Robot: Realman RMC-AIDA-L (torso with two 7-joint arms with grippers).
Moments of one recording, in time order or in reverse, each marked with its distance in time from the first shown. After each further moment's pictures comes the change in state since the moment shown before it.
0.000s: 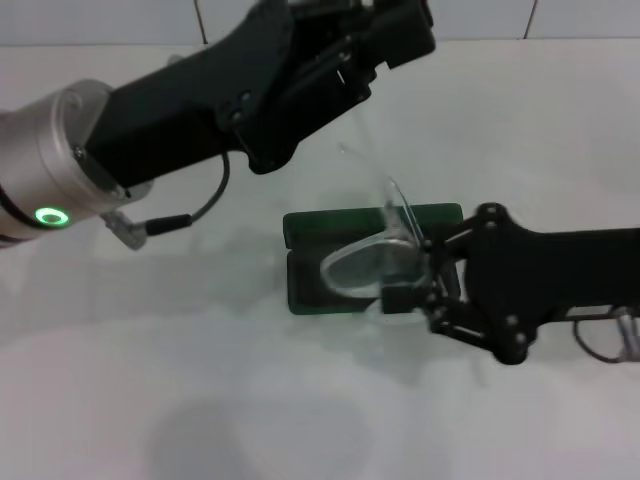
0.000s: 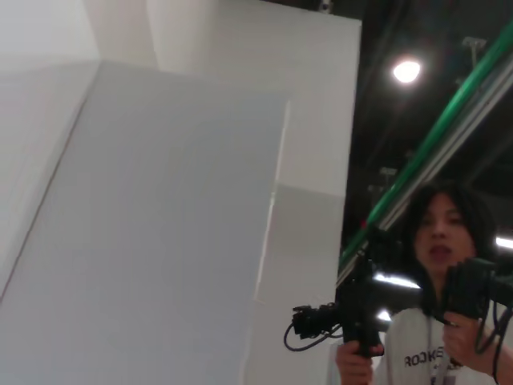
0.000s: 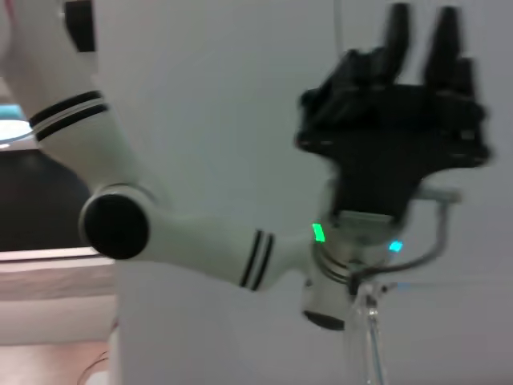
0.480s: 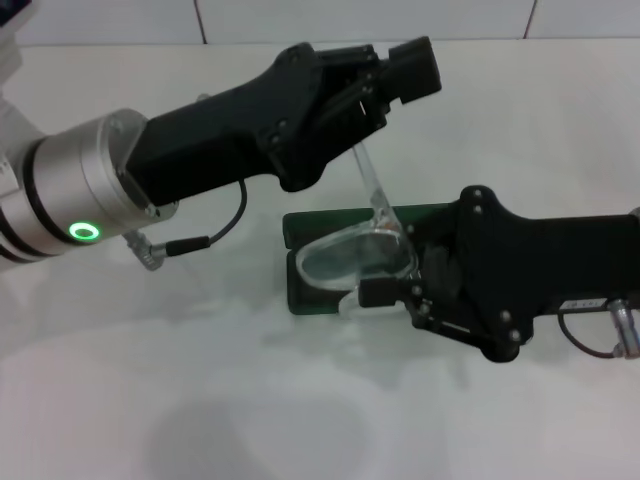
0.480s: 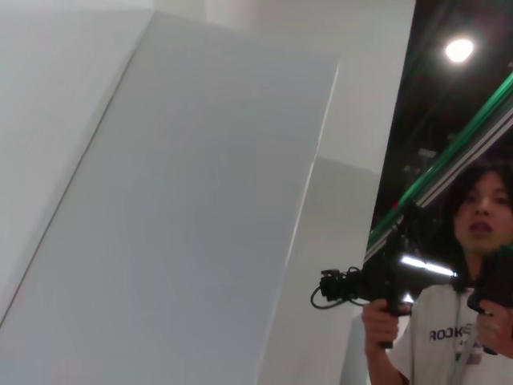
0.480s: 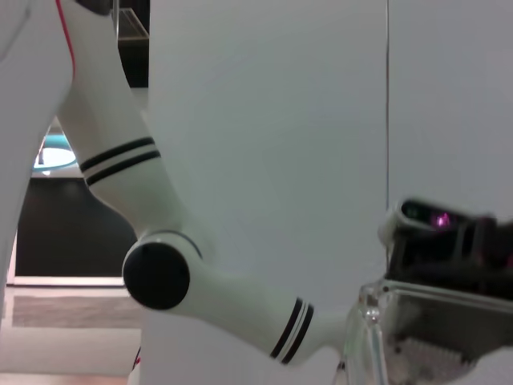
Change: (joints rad) left arm -0.023 0.000 0.014 -0.092 0.048 -0.044 -0.005; right arm 0.001 0.000 -0.072 -0.050 0.110 -0.004 -0.021
